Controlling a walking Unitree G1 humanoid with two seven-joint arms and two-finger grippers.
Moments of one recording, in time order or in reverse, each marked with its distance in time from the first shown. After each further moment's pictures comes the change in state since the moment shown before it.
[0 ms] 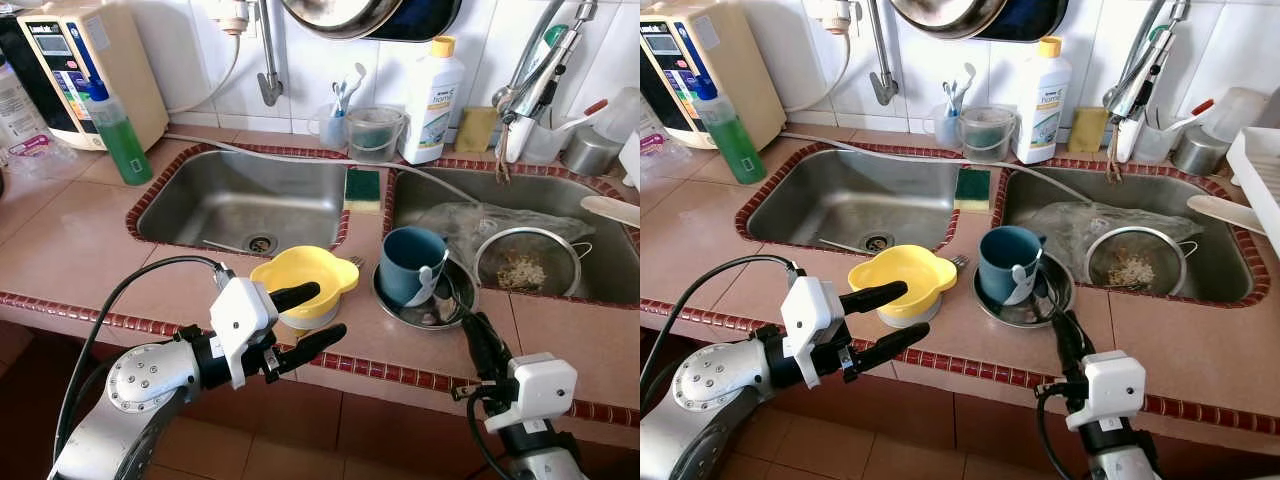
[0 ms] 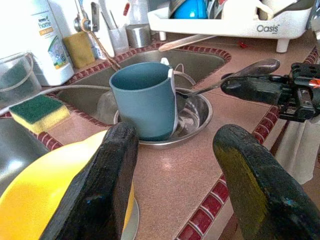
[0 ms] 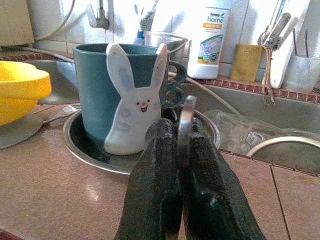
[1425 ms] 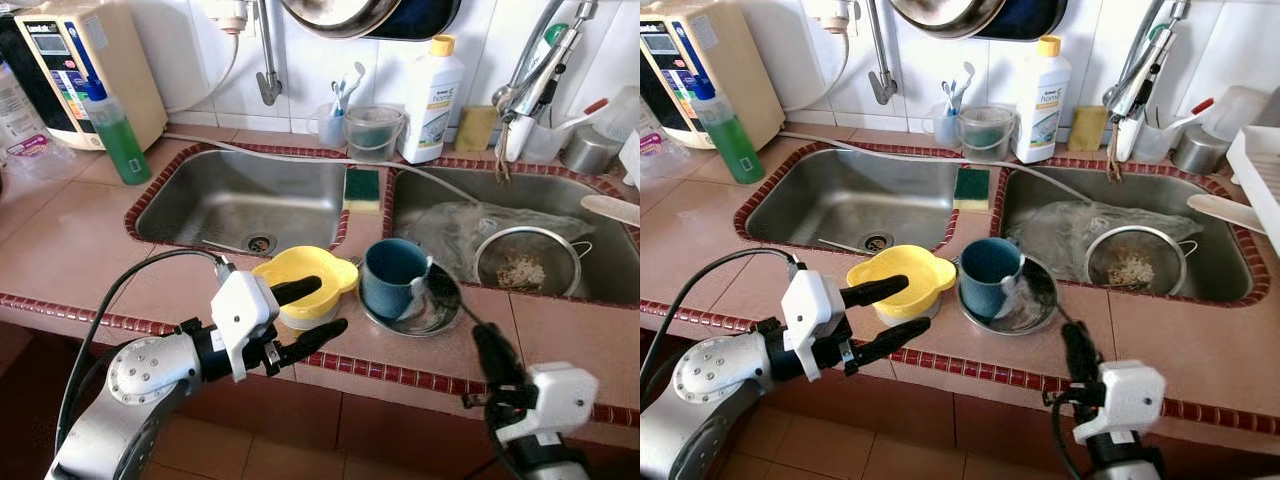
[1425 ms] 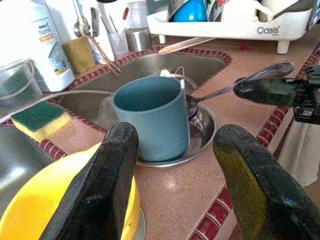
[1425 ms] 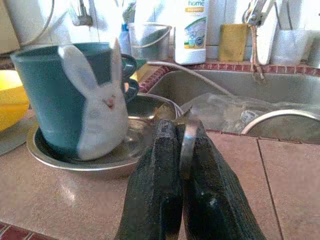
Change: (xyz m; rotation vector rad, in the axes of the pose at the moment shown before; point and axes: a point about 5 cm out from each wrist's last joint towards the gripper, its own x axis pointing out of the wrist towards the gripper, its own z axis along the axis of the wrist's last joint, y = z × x) left arm 0.003 0.005 0.004 0.021 -0.010 -0.005; right arm -0.012 -0.002 0.006 0.096 0.035 -0.072
